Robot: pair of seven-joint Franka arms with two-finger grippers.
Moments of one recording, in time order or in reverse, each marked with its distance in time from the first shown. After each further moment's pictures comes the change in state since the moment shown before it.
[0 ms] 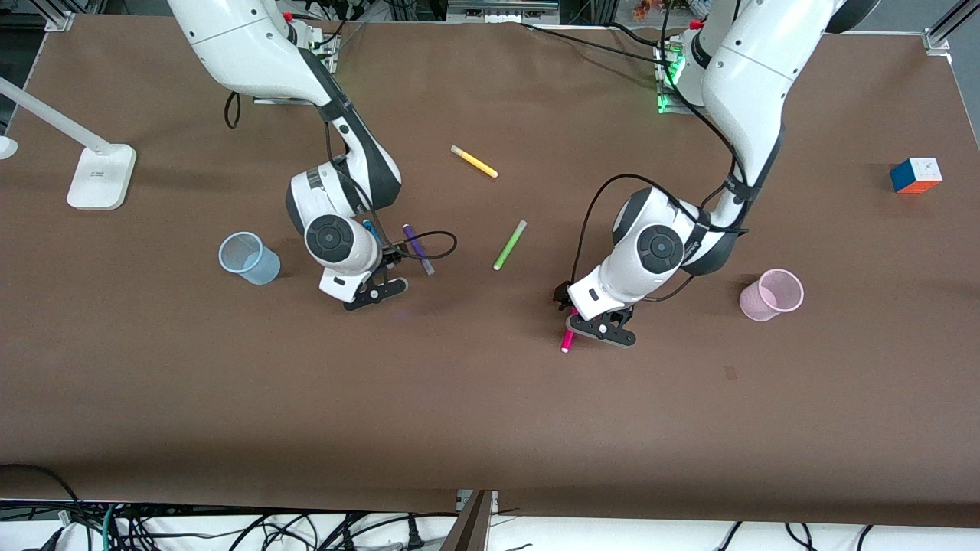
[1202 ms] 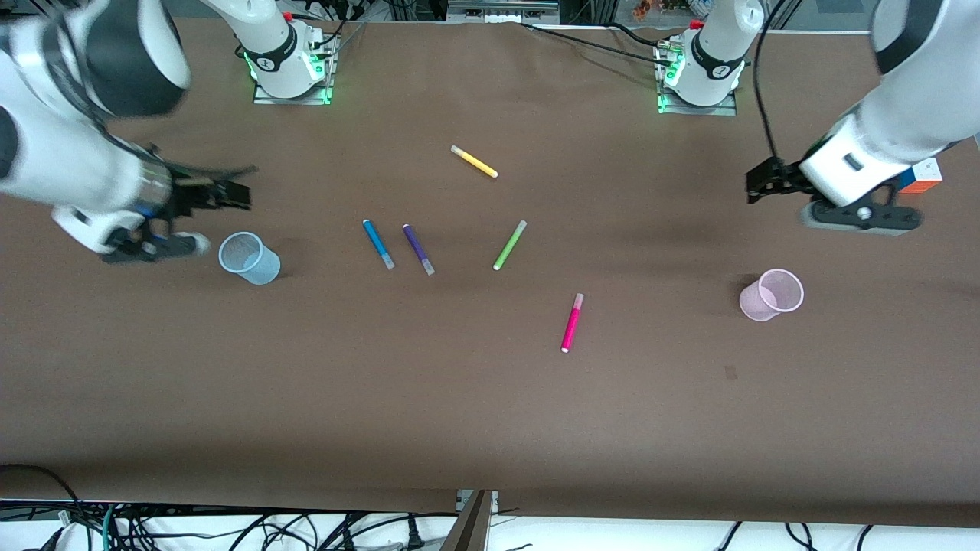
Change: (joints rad) left arm 0.208 -0.651 0.082 0.008 0.014 -0.877 0.054; right arm -0.283 -0.348 -0.005 0.274 -0.009 -0.707 -0.005
